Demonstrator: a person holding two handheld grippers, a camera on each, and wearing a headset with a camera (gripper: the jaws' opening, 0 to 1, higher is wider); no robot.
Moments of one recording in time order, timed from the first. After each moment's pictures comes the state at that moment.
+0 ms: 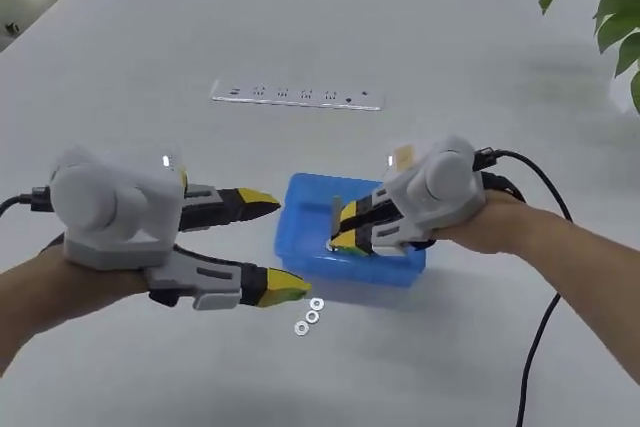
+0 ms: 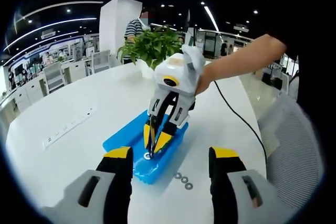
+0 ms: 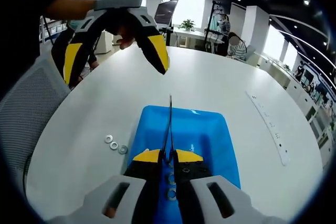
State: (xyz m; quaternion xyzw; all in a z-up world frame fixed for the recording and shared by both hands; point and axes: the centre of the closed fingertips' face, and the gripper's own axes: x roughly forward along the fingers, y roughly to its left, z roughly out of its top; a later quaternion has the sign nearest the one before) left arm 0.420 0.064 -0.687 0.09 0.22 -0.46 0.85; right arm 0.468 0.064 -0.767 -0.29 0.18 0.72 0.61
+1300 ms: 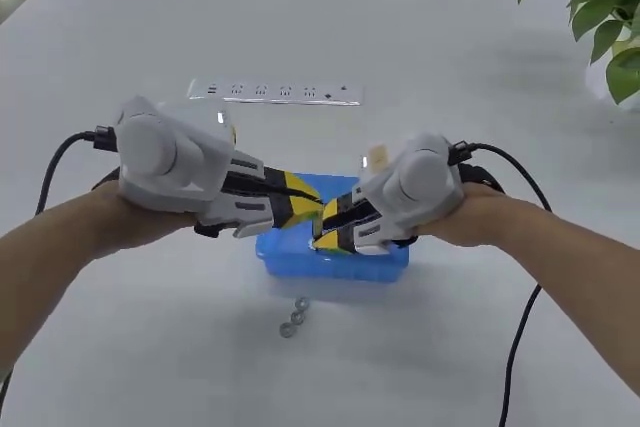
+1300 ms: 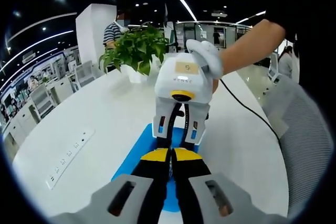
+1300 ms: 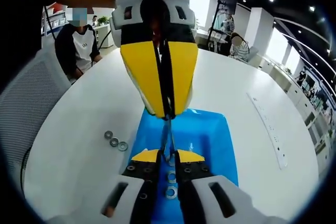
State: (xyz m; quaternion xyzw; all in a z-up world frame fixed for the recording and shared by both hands) left arm 0.464 0.035 -0.687 0.18 0.19 -0.52 0.82; right arm 0.467 0.063 -0.769 -0.32 0.17 0.71 0.60
